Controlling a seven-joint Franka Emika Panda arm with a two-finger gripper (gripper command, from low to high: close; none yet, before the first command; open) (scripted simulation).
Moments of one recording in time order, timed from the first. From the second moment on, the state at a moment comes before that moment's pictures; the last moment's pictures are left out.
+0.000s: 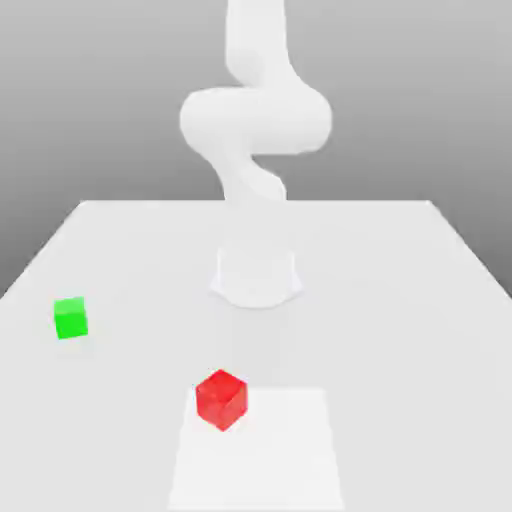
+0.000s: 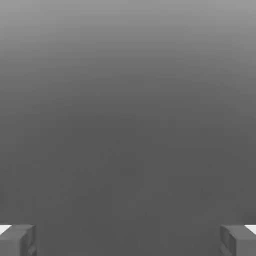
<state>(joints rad) -0.03 -0.73 0.02 -2.36 0.00 2.35 0.86</state>
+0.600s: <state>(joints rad) -0.20 -0.06 0.07 -2.85 0.00 2.82 1.33</state>
